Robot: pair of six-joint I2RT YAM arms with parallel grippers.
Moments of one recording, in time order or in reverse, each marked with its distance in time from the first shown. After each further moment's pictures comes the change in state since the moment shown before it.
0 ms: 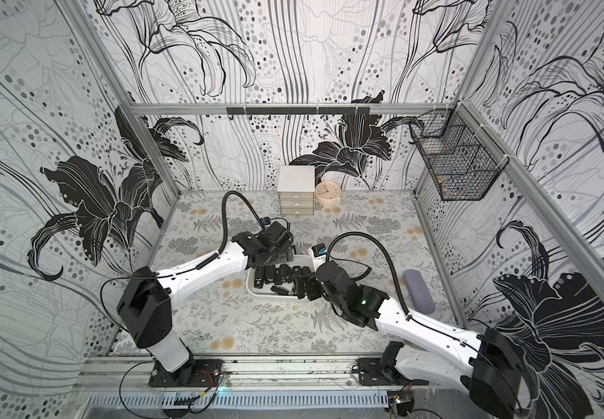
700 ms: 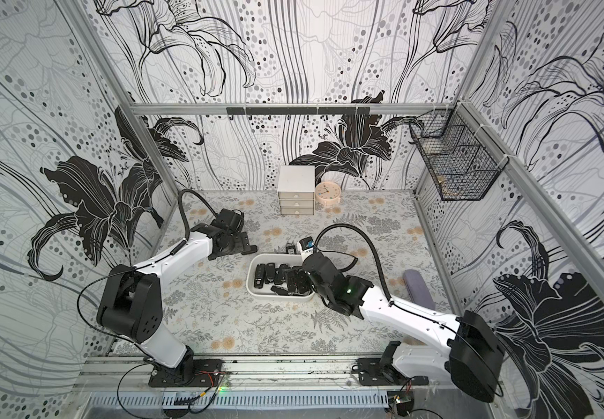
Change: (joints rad) left arm 0.402 -0.014 -0.157 0.089 0.084 0.319; right arm 0.000 0.169 0.134 0.018 -0.007 -0.034
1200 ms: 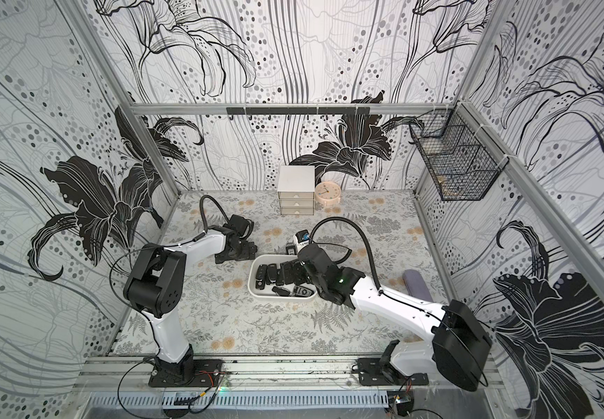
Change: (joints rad) left arm 0.011 0.236 0.041 0.056 0.047 0.105; right arm -0.060 0.092 0.072 0.005 -0.032 -0.018
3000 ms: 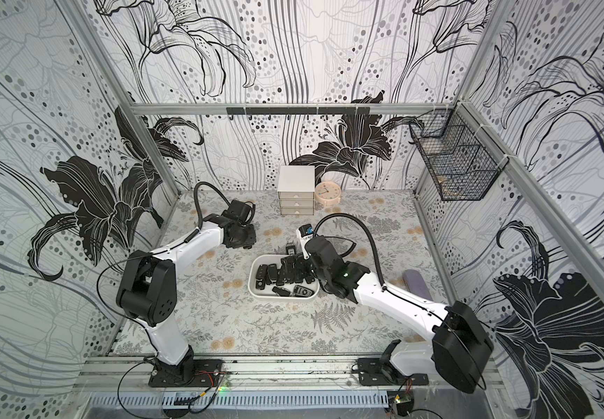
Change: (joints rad) left arm -0.079 -0.130 0.133 -0.062 0.075 -0.127; right arm -0.065 -0.046 -0.023 0.023 -0.125 -0.017
